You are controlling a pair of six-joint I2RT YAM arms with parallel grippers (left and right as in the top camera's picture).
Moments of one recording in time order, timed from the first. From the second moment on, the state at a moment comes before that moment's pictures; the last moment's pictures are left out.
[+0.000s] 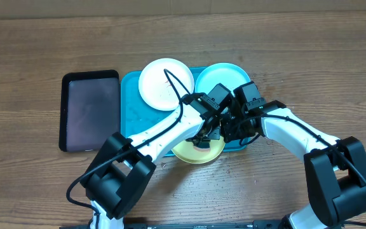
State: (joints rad) left arm -0.74 1.96 1.40 -0.87 0.01 -0.73; right arm 0.35 1.74 0.95 -0.54 -0.35 0.15
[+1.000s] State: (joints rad) left arm -0.66 1.86 1.32 -0.72 0.24 -0.76; right arm 0.35 1.74 0.95 -0.54 -0.35 0.15
